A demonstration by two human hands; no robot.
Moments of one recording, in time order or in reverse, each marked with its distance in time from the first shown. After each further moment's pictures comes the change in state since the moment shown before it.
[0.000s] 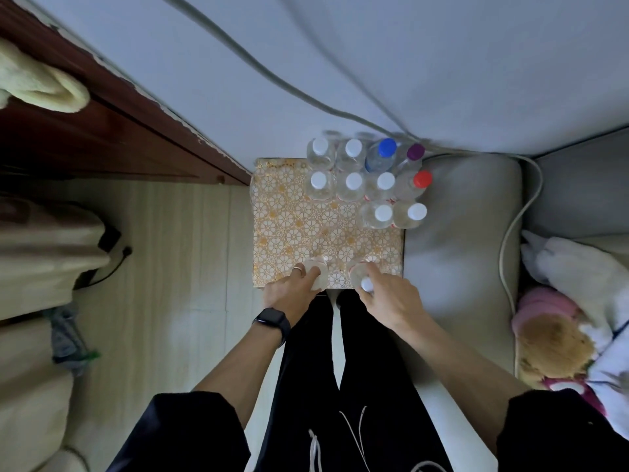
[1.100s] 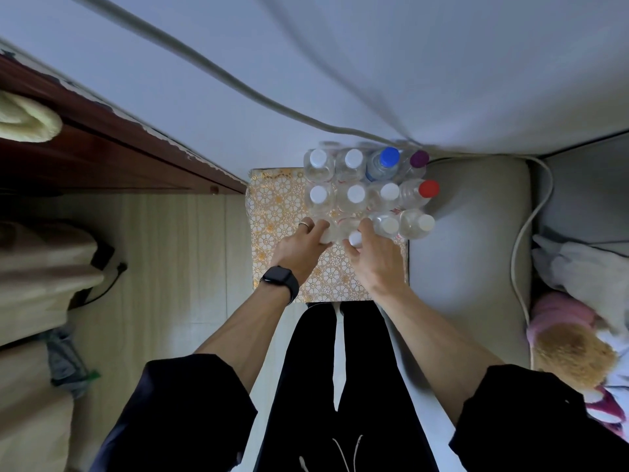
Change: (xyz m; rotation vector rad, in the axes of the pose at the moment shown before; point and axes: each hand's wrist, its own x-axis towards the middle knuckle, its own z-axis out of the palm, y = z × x) left_hand 0.091 -0.006 -0.055 -0.261 0.251 0.102; right_hand 0.083 -0.041 -0.035 0.268 0.288 0.088
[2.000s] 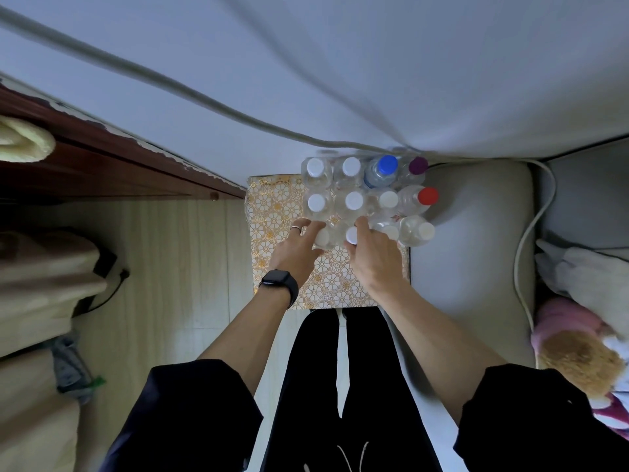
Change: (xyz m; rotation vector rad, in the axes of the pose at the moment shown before) left_hand 0.015 0.001 -0.003 -0.069 -0.102 -0.137; right_hand 0.024 -0.001 -0.002 -0.092 -0.060 0.012
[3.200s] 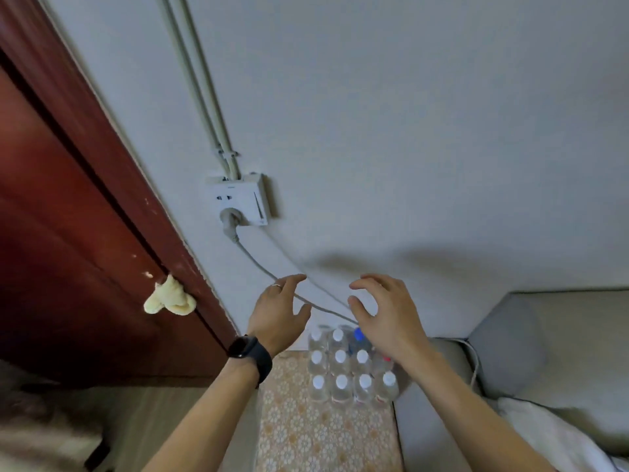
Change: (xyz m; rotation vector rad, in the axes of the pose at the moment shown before) left_hand -0.167 0.122 -0.244 -0.014 0.552 0.283; right_hand -0.163 -0.061 -0.285 0.305 0.591 -0.418
